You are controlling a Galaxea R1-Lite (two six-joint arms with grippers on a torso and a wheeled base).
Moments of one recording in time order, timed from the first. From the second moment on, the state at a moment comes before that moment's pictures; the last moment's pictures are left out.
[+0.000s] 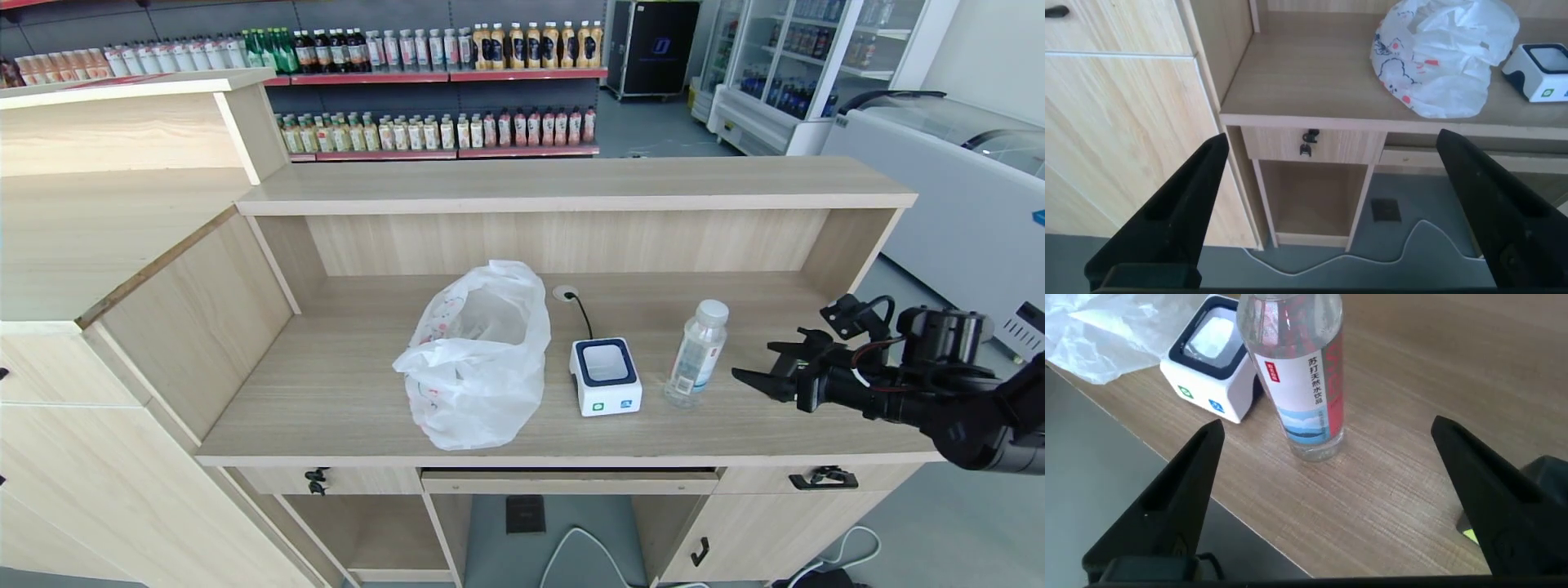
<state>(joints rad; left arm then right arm) 0.00 0.00 0.00 0.00 0.03 -0.01 -0.14 2.10 -0.78 -0.98 0.76 -0.28</state>
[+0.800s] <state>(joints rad) 0.00 0.00 0.00 0.00 0.03 -0.01 -0.08 2.27 -0.98 -0.97 0.86 -0.26</state>
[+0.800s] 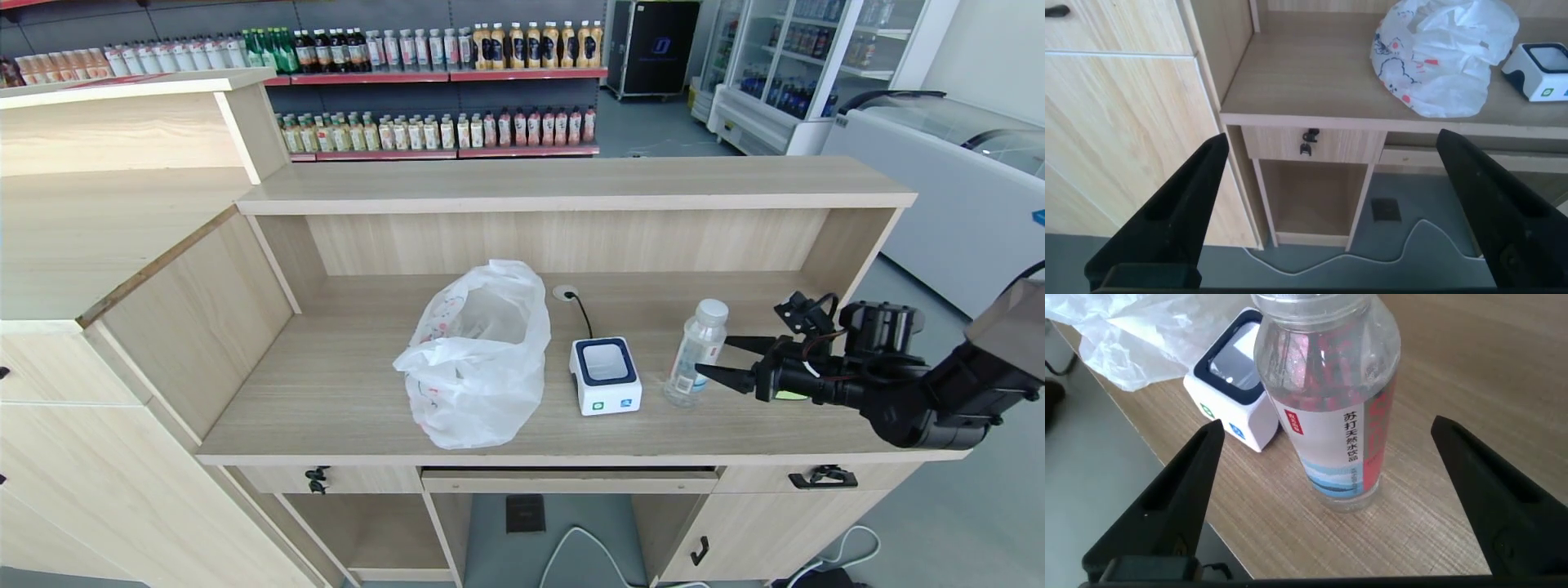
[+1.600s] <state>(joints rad) 0.00 0.00 0.00 0.00 0.03 -0.01 -0.04 2.40 -1.11 -0.99 0.93 -0.26</state>
